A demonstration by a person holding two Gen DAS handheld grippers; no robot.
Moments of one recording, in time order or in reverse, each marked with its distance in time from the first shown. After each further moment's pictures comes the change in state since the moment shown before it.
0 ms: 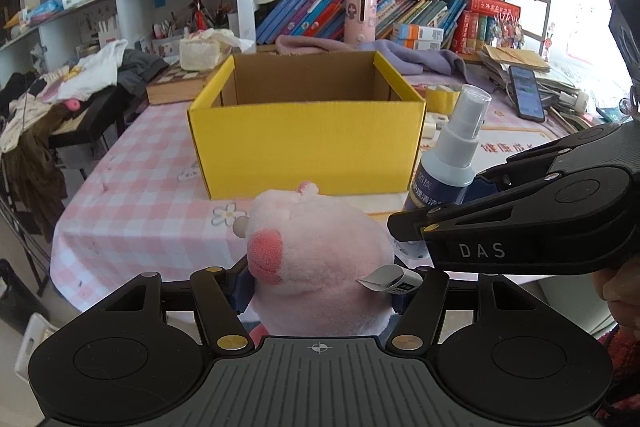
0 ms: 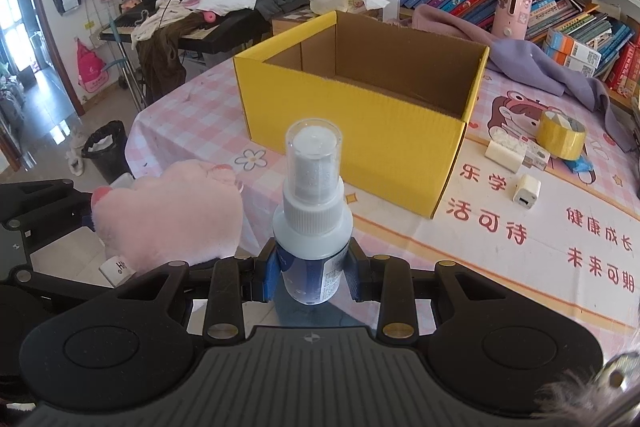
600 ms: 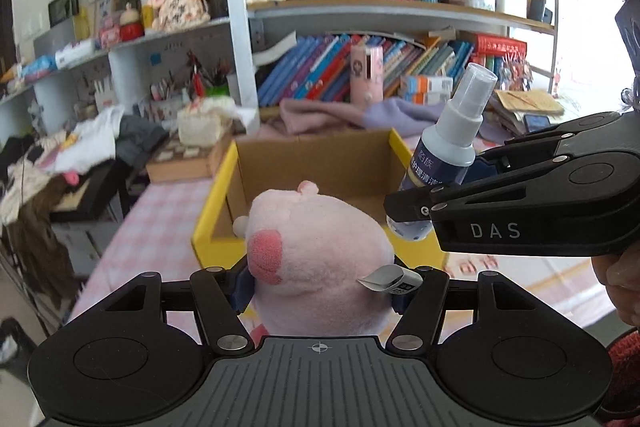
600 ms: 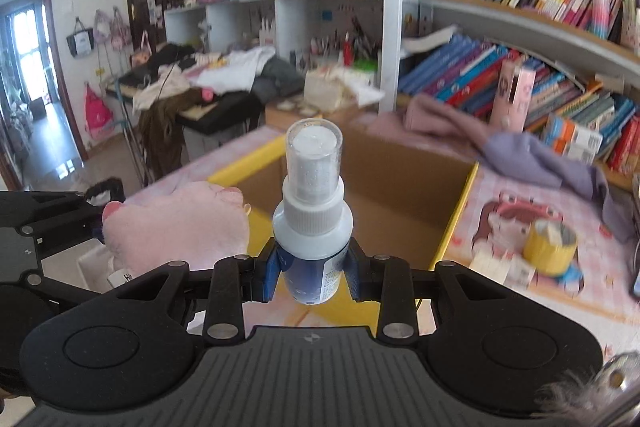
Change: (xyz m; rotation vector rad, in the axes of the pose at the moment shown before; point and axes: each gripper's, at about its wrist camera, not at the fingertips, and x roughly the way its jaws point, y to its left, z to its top) left arm 0.027 0.009 0.084 0.059 -0.127 0.028; right arm -0.003 -0.042 0.085 -0.051 -0.212 0.014
